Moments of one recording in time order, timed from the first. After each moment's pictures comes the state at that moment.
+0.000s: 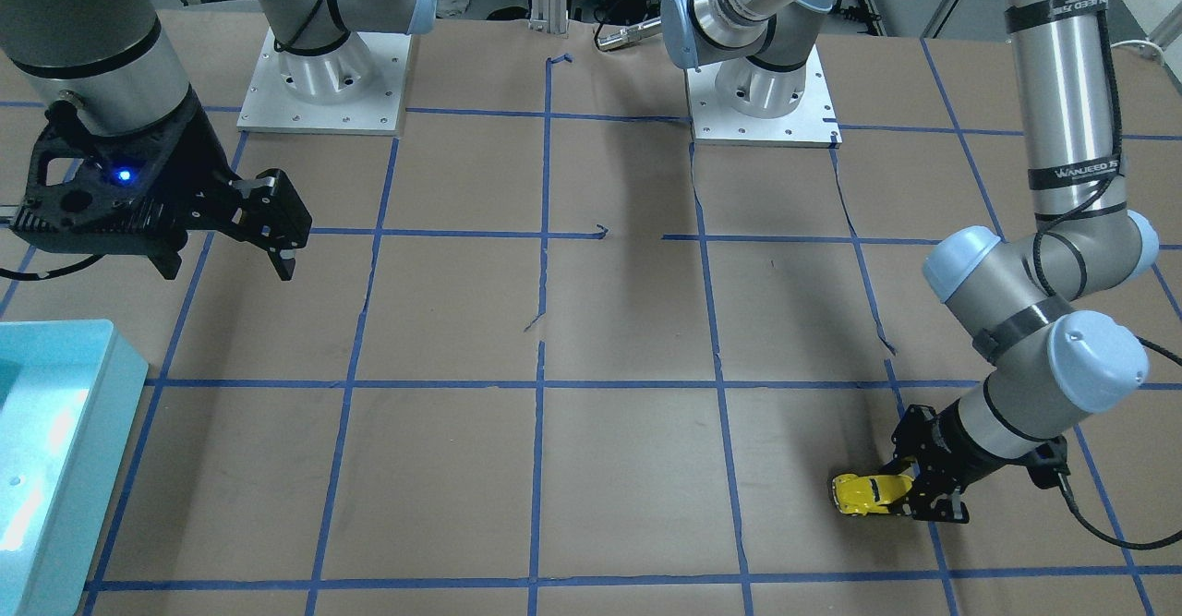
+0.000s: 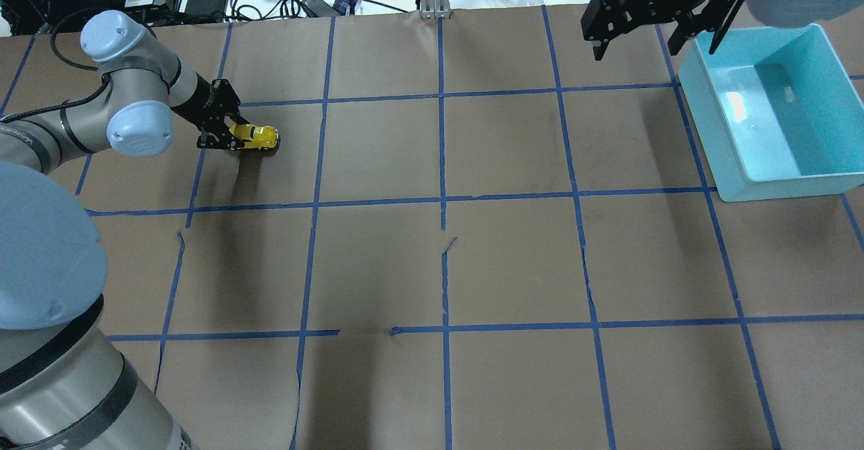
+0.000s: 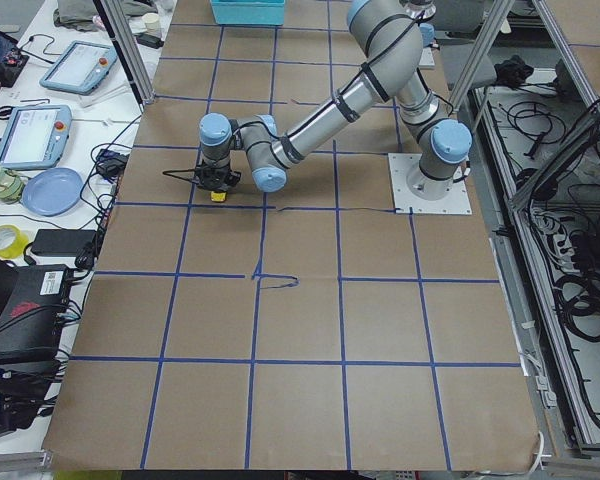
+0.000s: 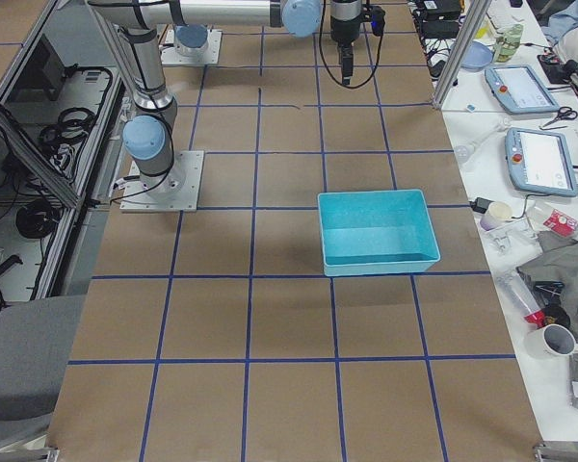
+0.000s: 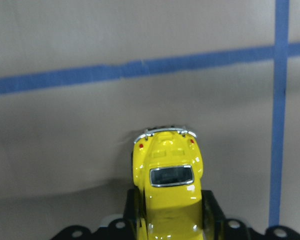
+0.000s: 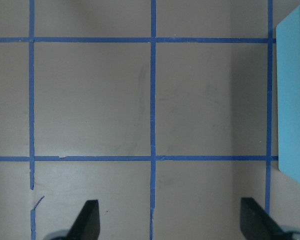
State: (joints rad) left arm -1.22 -2.17 -1.61 -0.83 1.39 -1.17; right arm 1.56 -1.43 1.44 -1.70 -1.58 -0.03
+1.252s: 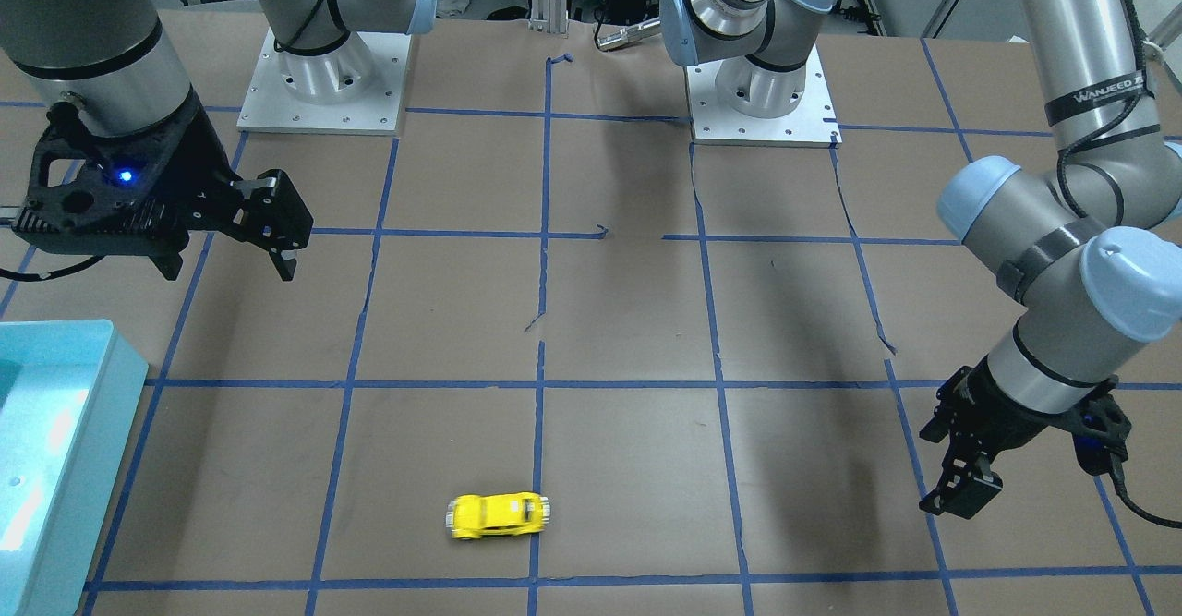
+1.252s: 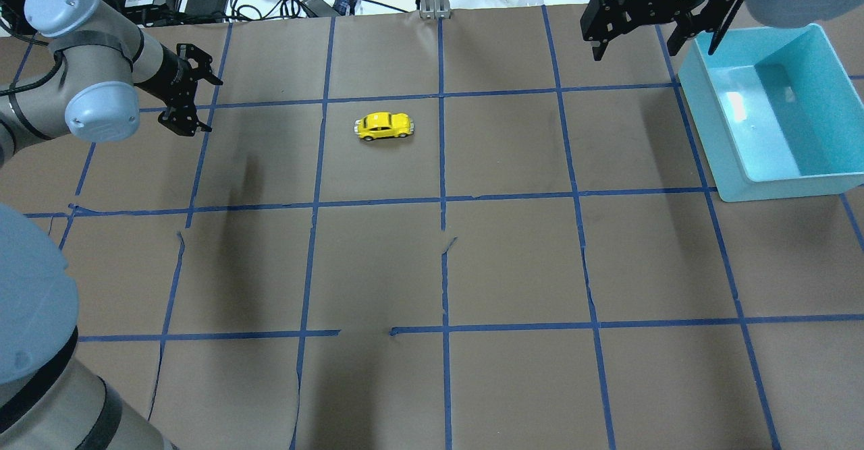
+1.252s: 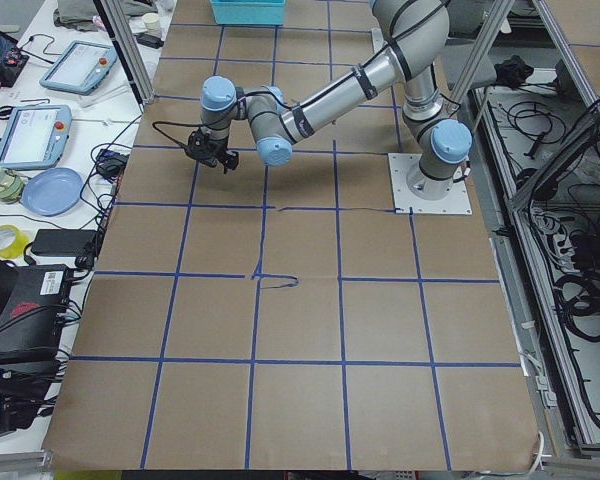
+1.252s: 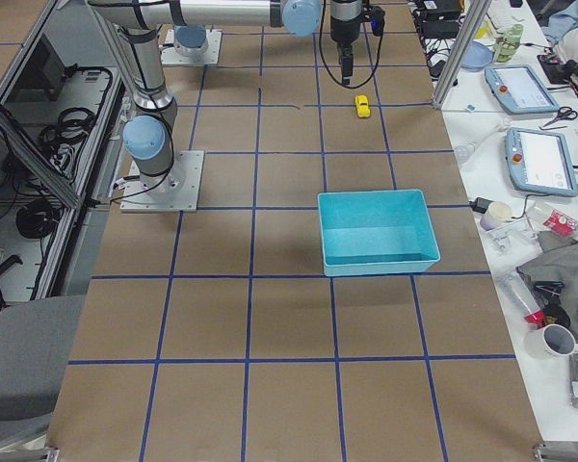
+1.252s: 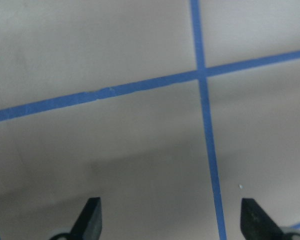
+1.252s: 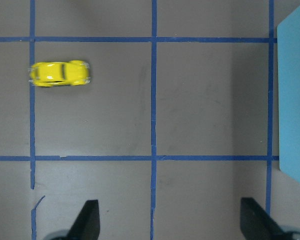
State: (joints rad) left arm -1.27 -2.00 -1.60 -0.90 1.45 -0.78; right arm 1.56 -1.43 1.44 -1.70 -1.58 -0.03
